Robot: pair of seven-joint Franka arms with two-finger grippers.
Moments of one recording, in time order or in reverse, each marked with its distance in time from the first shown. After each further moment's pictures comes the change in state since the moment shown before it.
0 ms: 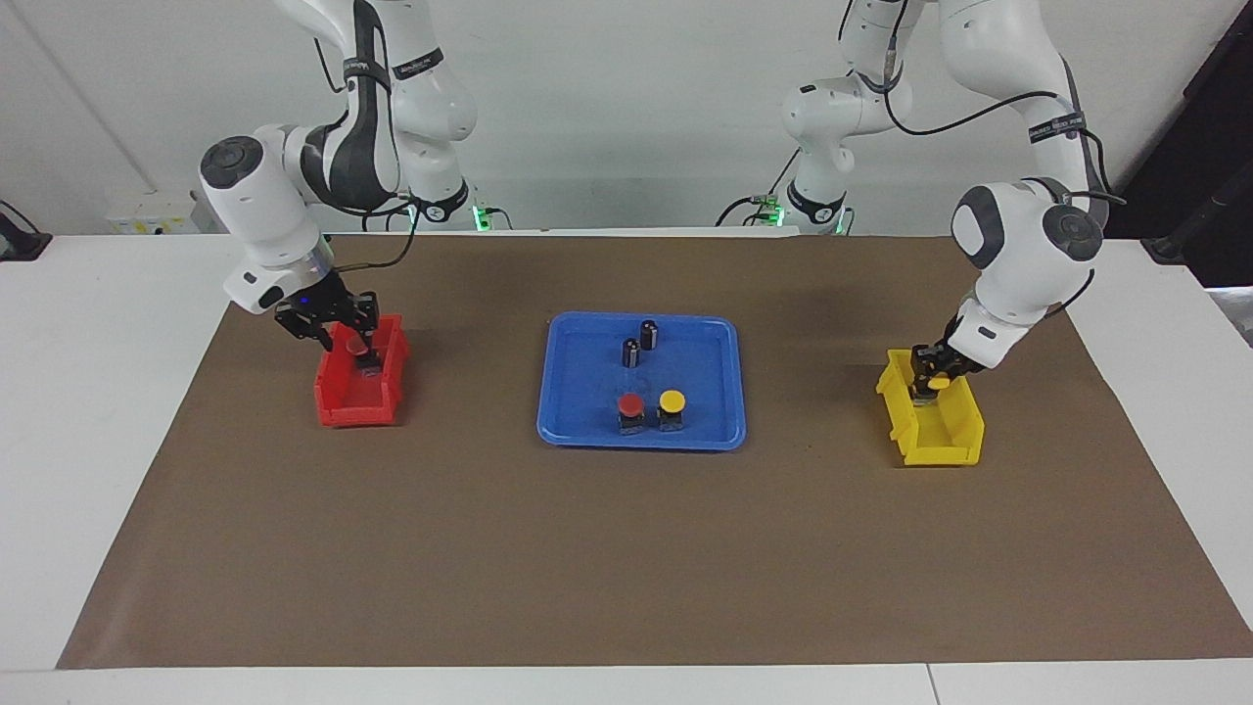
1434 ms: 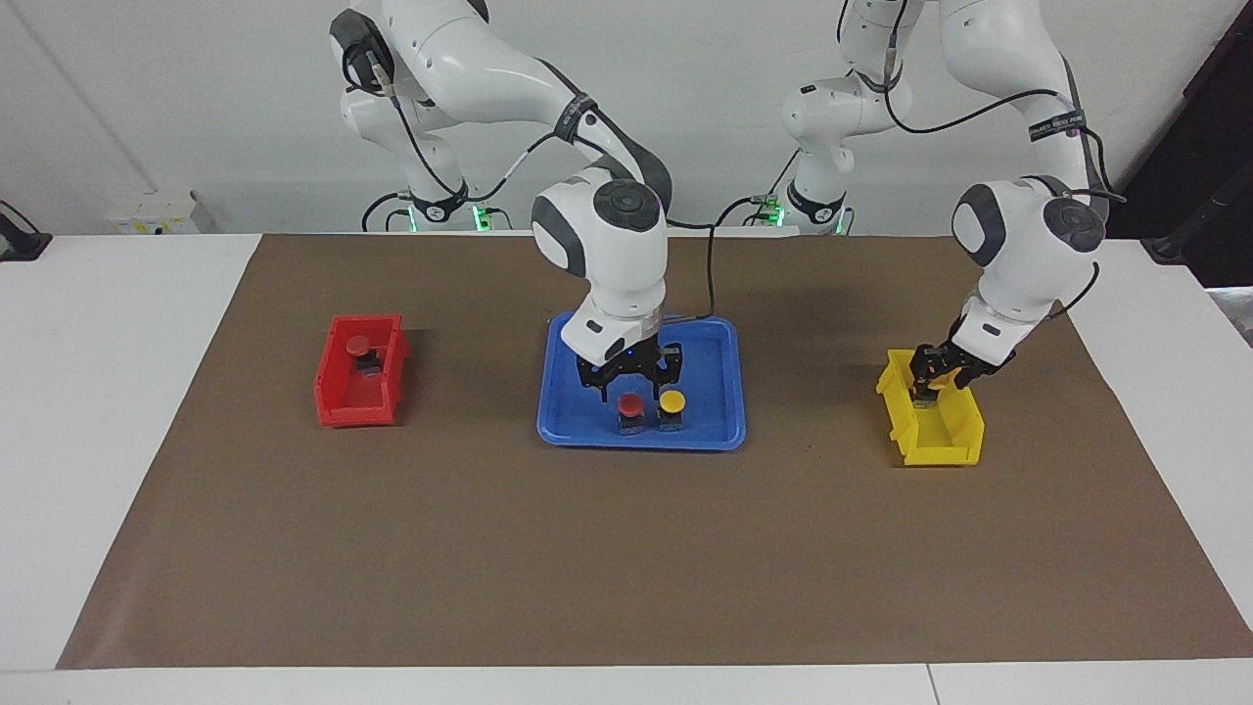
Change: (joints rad) left arm 0.011 -0.008 -0.011 0.072 0.001 -0.014 0.010; right arm 0.709 0.626 0.005 0.673 -0.276 0.007 0.962
